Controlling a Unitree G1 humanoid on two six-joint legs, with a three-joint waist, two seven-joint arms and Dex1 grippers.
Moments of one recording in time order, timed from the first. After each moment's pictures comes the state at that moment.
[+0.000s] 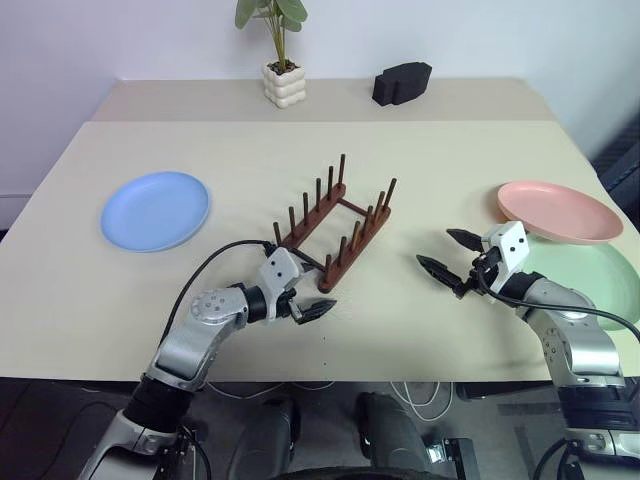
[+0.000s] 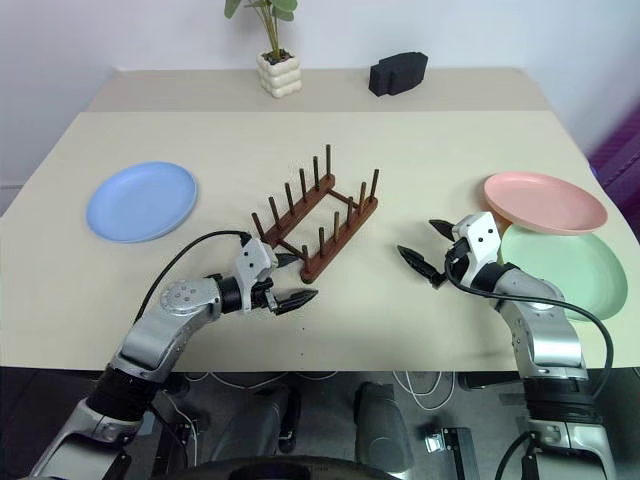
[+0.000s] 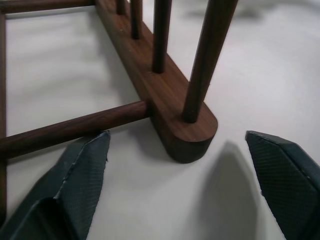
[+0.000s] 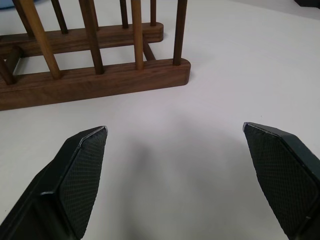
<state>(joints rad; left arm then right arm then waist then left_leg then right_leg) -0.24 0.40 -0.25 -0.14 -0.21 0.40 -0.72 -0.17 -0.59 -0.17 0.04 0.36 0.20 0.80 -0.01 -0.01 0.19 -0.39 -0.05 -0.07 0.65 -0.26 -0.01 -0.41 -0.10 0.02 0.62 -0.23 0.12</state>
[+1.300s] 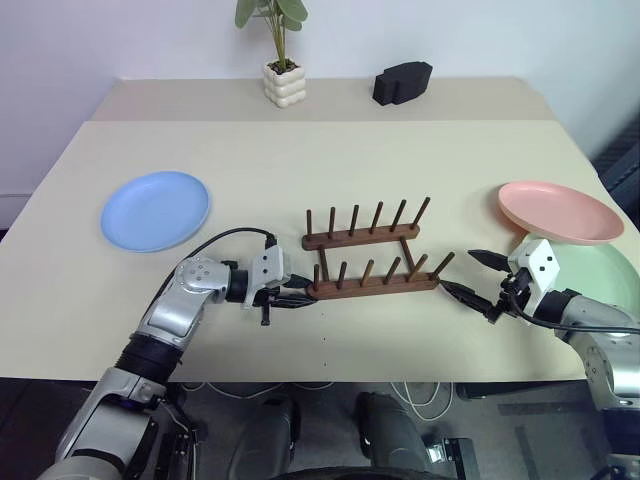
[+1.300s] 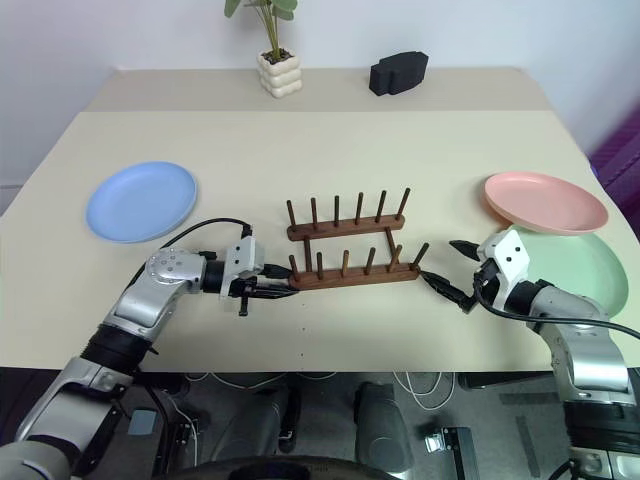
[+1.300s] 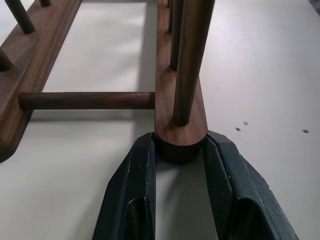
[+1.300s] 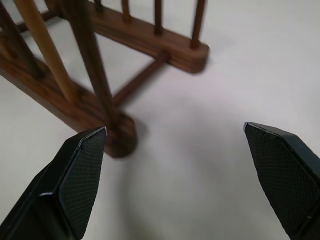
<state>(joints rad) -0.47 0.50 -0.29 0.24 -0.16 0.03 -1.20 -0.03 -0.71 -0.25 -0.03 0.39 0.24 0.91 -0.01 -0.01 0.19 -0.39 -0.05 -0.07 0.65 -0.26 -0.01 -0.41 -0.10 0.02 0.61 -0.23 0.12</state>
